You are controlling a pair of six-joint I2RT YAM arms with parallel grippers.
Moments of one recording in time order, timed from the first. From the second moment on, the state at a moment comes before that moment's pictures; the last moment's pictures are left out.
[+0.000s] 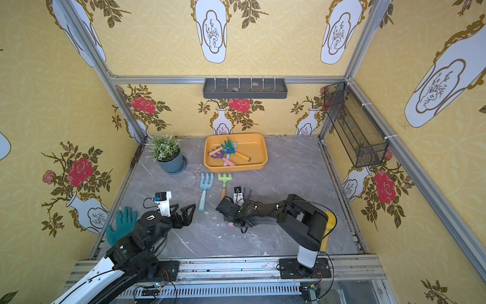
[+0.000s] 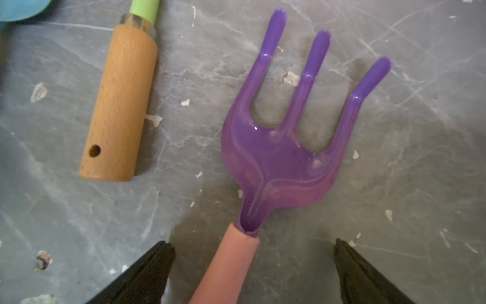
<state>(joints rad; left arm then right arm) -0.72 0.35 0.30 -0.37 -0.23 -0.60 1.14 1.76 0.89 -0.30 0.46 0.88</state>
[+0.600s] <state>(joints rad) -0.72 0.31 0.28 -0.40 -0.26 -0.62 1.00 1.73 0.83 -0.14 0.34 0.80</state>
